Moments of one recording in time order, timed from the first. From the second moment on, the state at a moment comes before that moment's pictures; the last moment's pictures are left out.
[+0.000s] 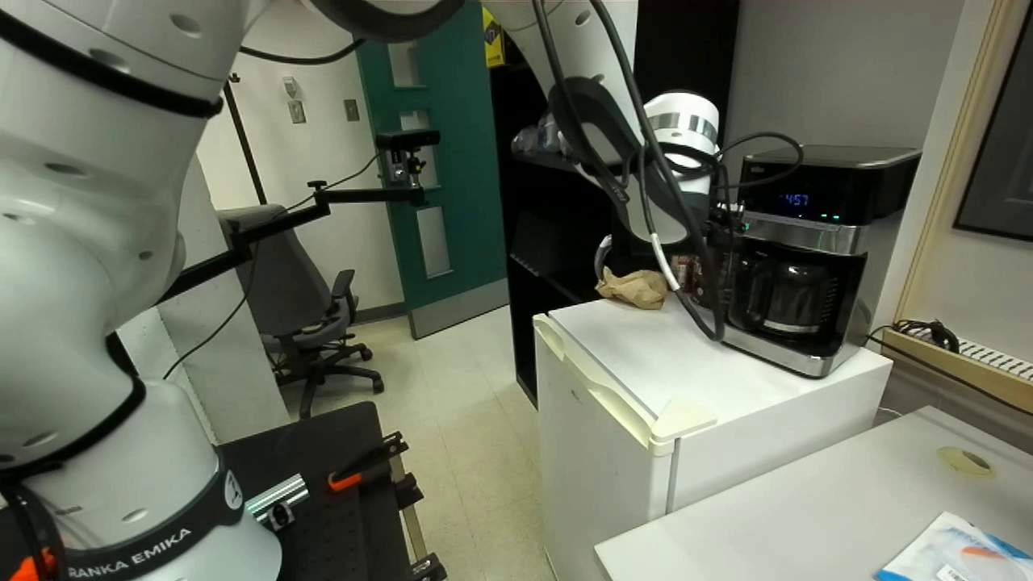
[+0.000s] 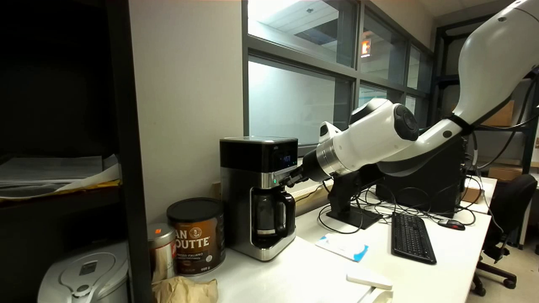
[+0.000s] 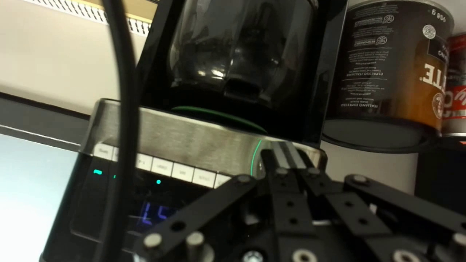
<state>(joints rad) -0.26 0.68 0.45 -1.58 -2.18 2.84 1.74</state>
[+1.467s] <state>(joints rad) -0.23 0.73 0.45 -1.53 -2.18 2.82 1.74</state>
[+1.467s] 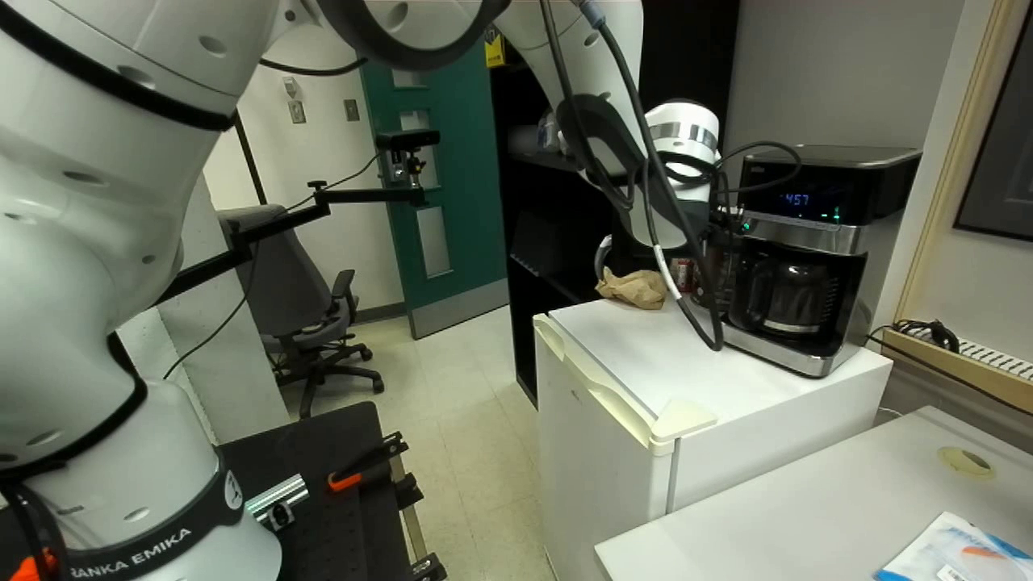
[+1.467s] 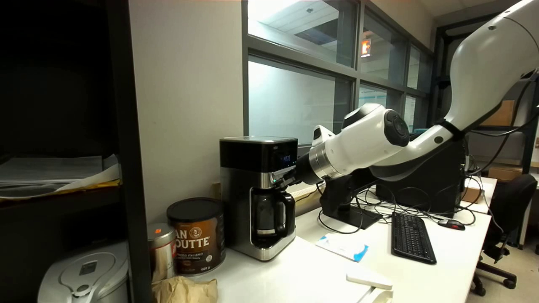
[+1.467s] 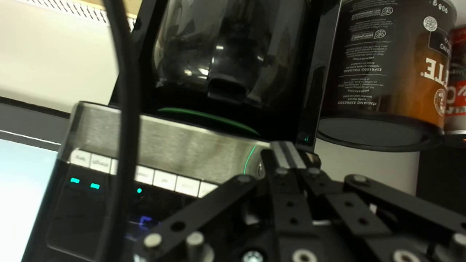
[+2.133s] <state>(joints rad) -0.25 0.73 0.45 -1.51 -2.18 2.82 1.74</state>
